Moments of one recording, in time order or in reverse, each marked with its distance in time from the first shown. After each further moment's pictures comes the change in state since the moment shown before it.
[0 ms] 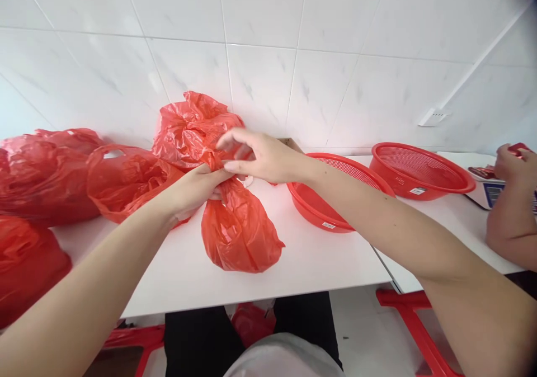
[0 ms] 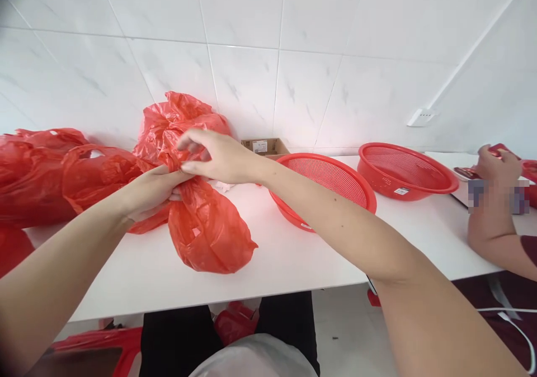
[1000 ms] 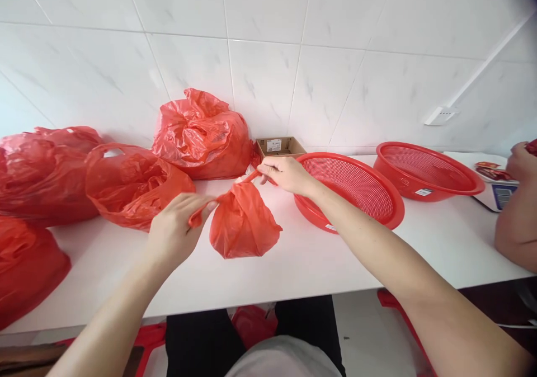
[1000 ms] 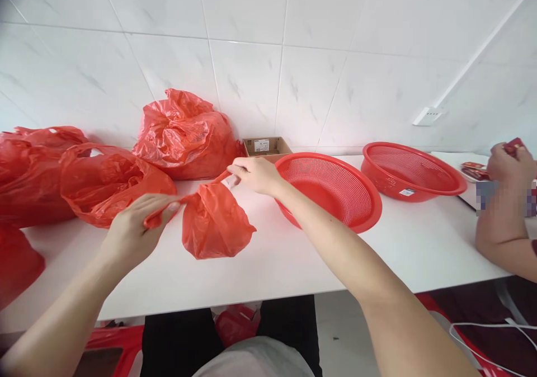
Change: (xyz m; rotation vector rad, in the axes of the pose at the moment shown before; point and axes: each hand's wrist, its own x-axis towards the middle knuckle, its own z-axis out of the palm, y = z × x) left_hand -0.039 -0.085 -0.013 0.747 0.446 0.454; right_hand -0.033 0.080 0.009 -0.148 0.171 0.320
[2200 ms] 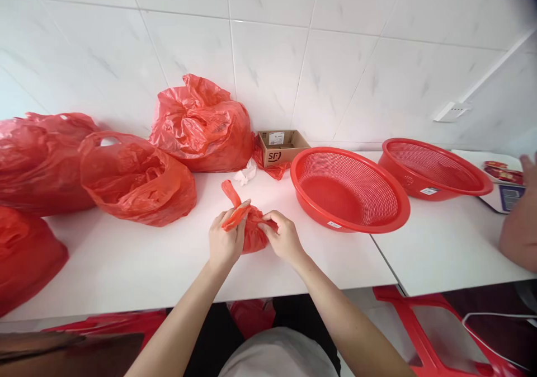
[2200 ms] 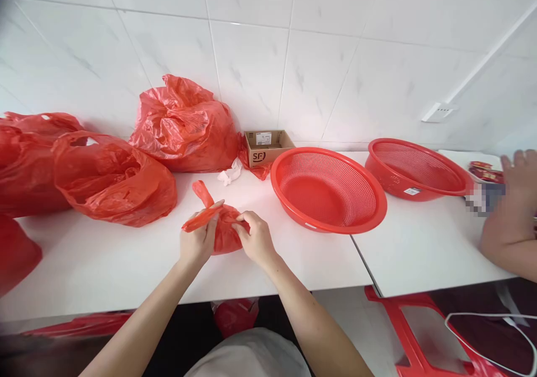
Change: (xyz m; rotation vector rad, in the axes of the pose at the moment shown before) left_hand -0.038 -0.001 0.115 -0.145 0.084 -0.232; right_hand -0.103 0.038 0.132 0.280 0.303 0.157
